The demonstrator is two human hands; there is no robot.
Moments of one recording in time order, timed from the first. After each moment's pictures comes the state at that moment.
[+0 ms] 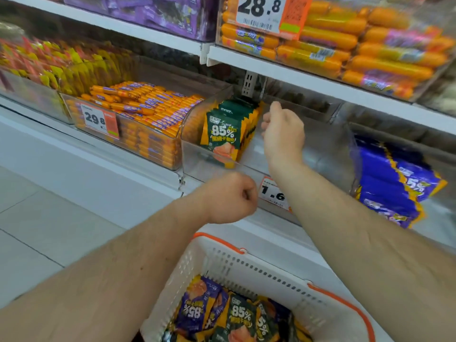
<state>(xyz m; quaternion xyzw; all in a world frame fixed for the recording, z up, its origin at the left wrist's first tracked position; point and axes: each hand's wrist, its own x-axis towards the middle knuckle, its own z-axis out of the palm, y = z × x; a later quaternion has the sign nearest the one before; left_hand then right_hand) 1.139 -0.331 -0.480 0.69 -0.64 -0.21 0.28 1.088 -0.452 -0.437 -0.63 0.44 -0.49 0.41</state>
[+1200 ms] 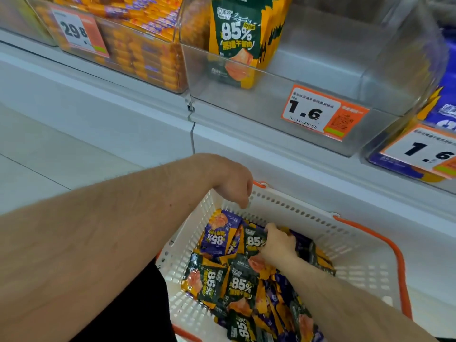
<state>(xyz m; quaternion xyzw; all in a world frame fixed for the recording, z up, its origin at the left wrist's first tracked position) 1.129 -0.329 -0.561 0.67 -0.64 -0.35 -0.17 0.948 -0.354 -0.776 -0.79 0.54 0.18 0.24</state>
